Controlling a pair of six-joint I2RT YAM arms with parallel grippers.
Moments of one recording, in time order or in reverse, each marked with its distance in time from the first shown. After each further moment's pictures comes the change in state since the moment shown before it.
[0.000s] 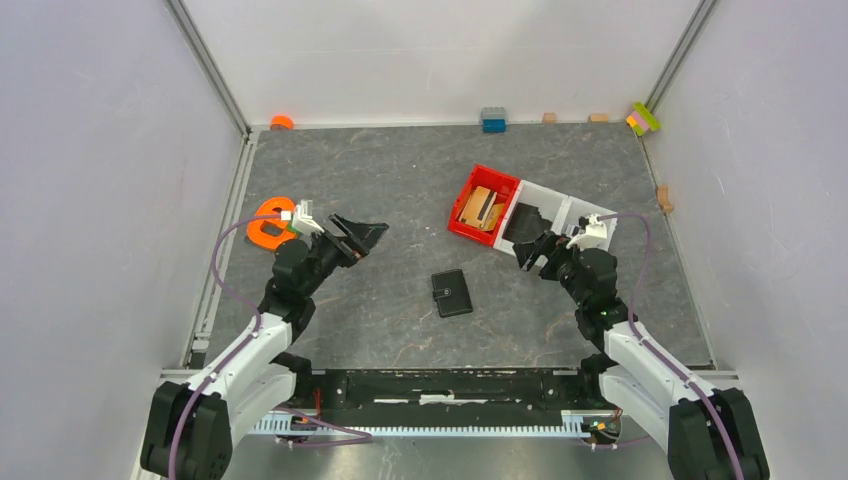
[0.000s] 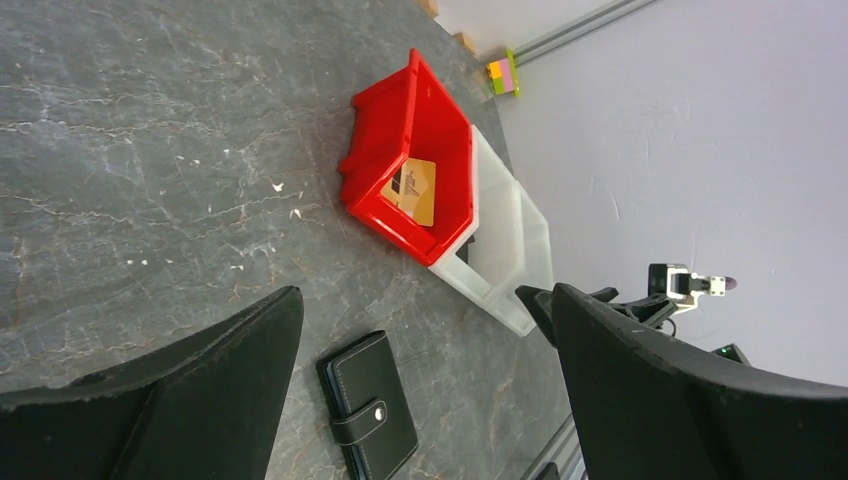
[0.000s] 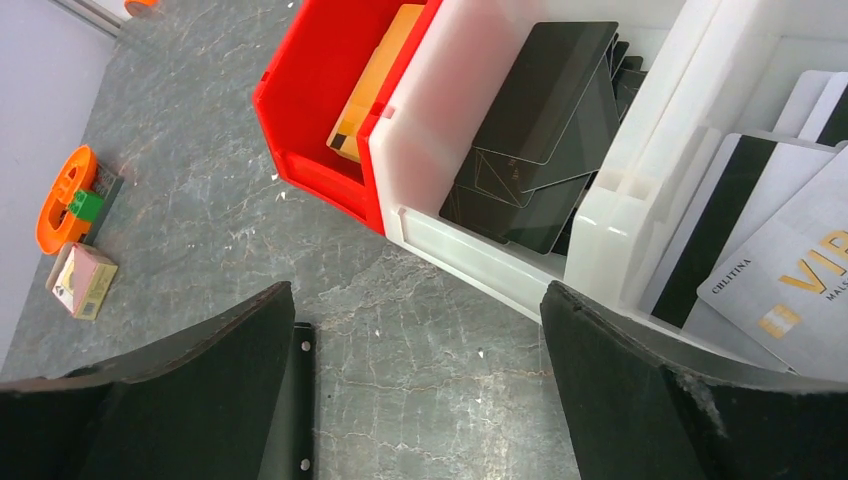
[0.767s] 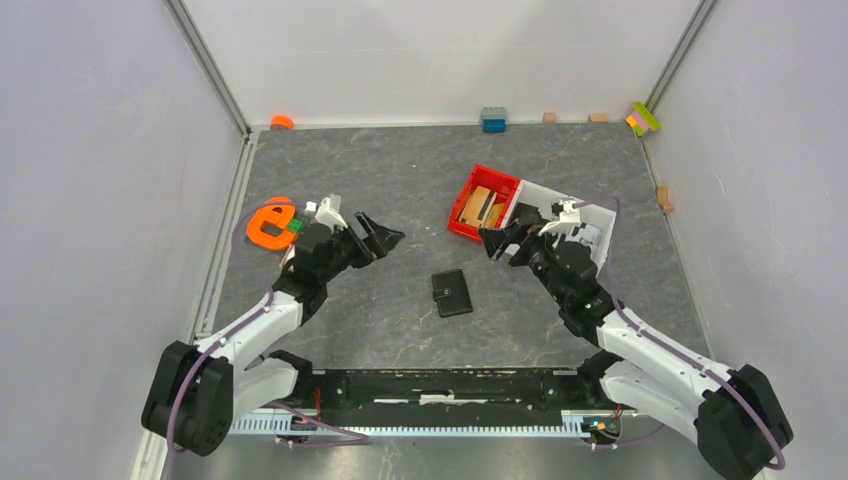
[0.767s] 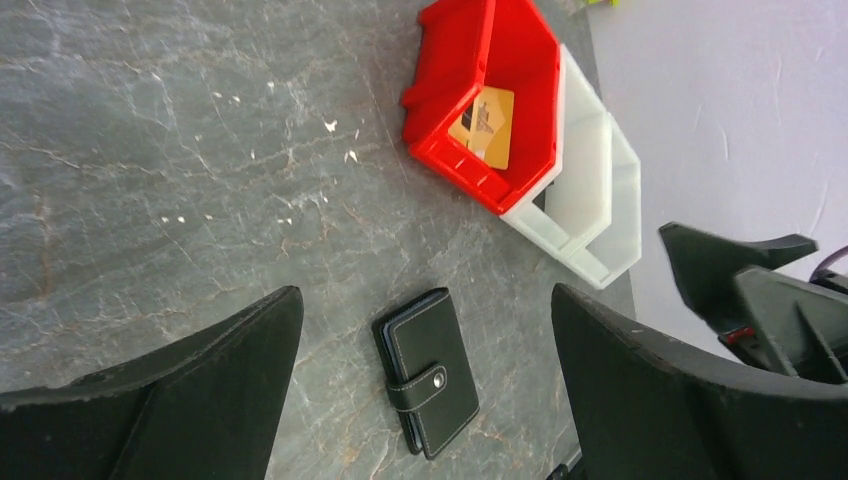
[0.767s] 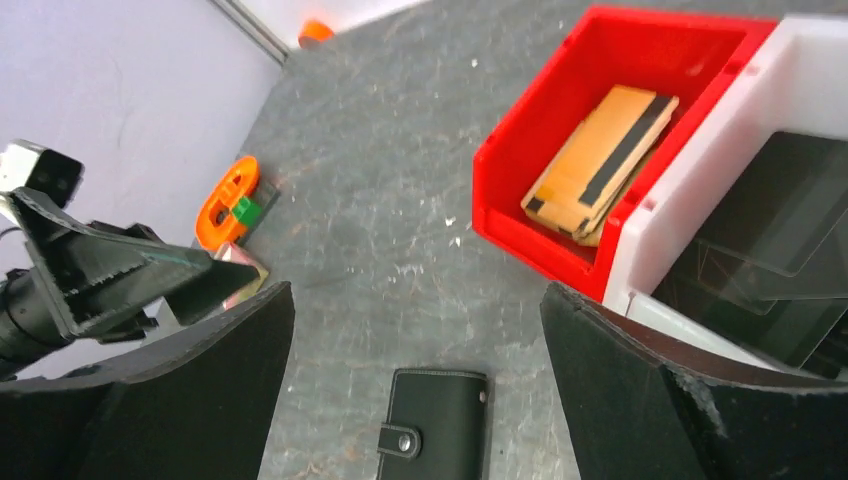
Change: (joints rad) left arm -0.077 0.172 0.104 -0.136 -0.023 0.127; right arm 0.313 0.064 0.178 0.029 0.185 0.065
